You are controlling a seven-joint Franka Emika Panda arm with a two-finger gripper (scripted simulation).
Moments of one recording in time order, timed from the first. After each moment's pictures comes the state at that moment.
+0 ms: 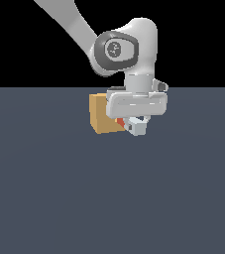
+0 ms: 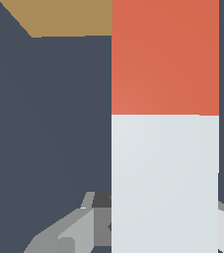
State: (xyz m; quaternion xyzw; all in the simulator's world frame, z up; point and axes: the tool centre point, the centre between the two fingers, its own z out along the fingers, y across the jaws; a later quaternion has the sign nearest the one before) arm 0.081 0.106 0.066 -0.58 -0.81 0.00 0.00
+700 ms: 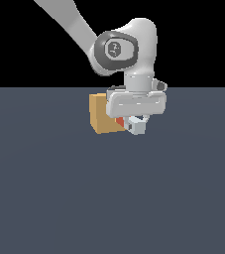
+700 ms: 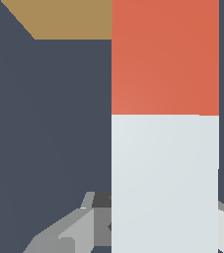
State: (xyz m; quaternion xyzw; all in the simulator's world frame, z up) arm 0.080 0.110 0.068 -0.57 -0.82 0.00 0.00
